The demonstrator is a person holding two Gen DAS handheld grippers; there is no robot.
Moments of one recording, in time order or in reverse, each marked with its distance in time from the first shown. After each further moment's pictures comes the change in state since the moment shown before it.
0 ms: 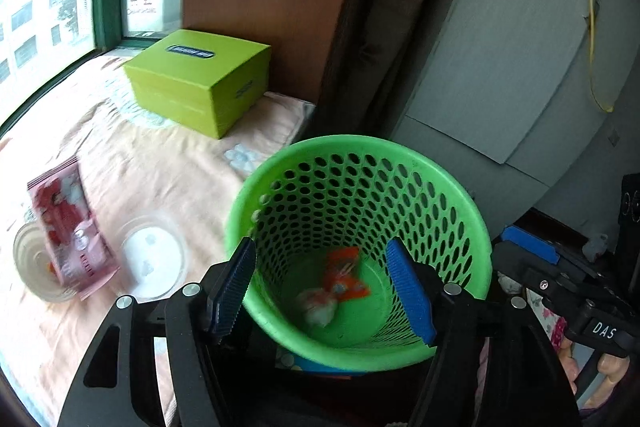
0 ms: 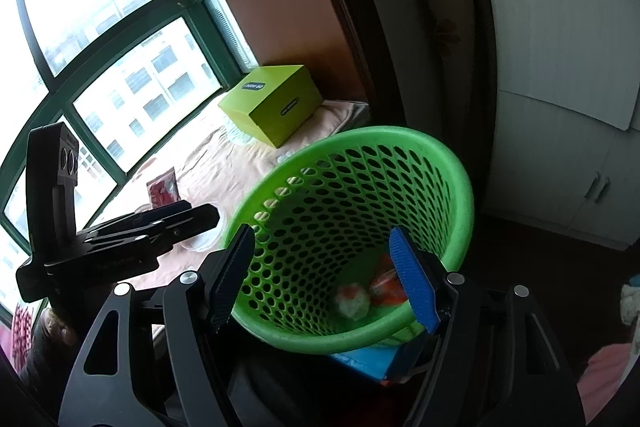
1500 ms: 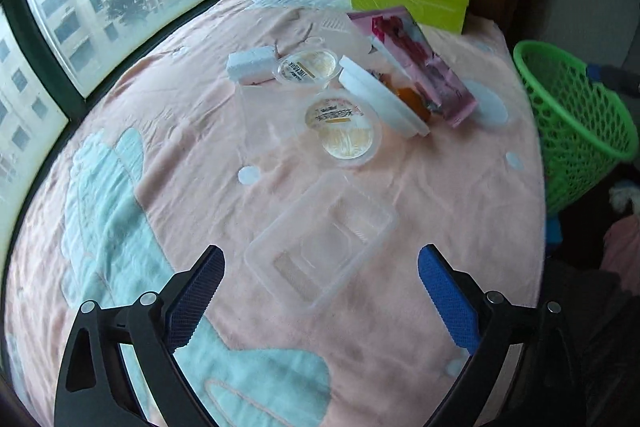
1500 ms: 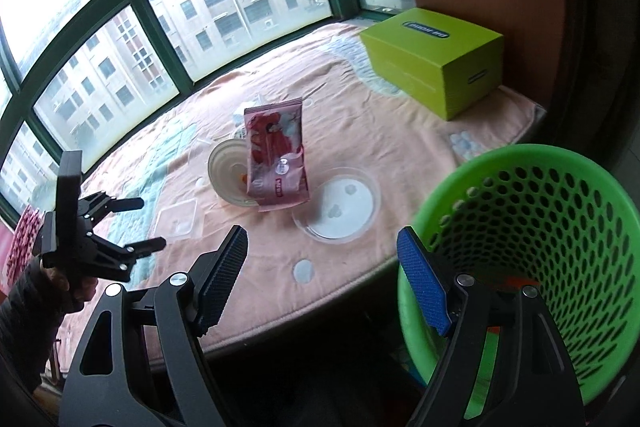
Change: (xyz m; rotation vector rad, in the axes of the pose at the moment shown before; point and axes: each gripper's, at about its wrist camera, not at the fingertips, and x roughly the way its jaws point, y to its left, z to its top) left arm -0.087 0.262 -0.117 0.079 0.179 0.347; right arm 0.111 0.174 -0.003 -0.300 0.218 0.182
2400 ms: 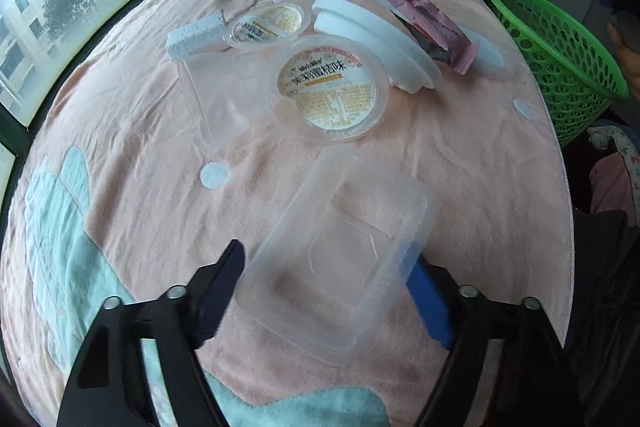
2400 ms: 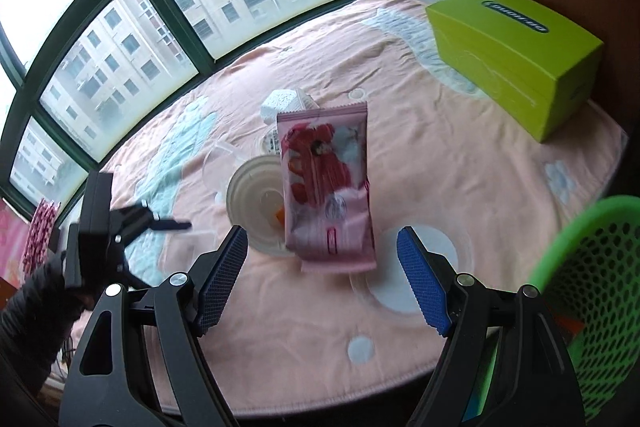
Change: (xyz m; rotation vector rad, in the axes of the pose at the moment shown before) left arm 0.051 0.014 0.004 0.157 0.104 -0.152; right arm 0.093 0.033 0.059 -0.034 0.109 0.112
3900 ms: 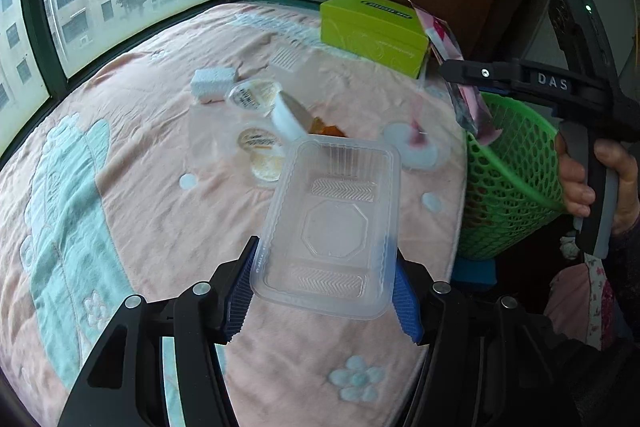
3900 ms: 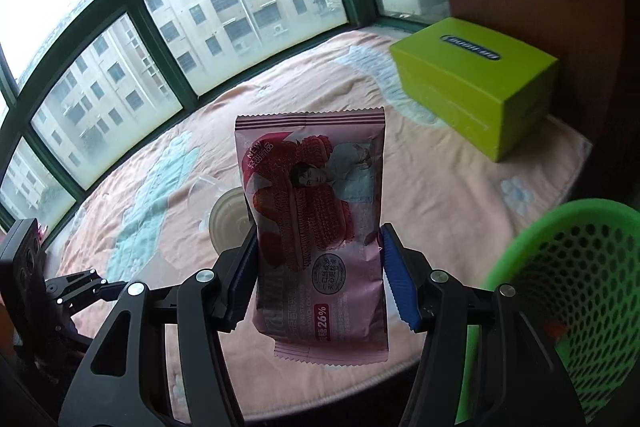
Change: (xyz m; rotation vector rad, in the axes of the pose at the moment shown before) left arm -0.084 -0.065 -0.005 -0.297 -0.221 -0.016; right arm -0.055 -0.021 -0.019 0.041 -0.156 -0.087
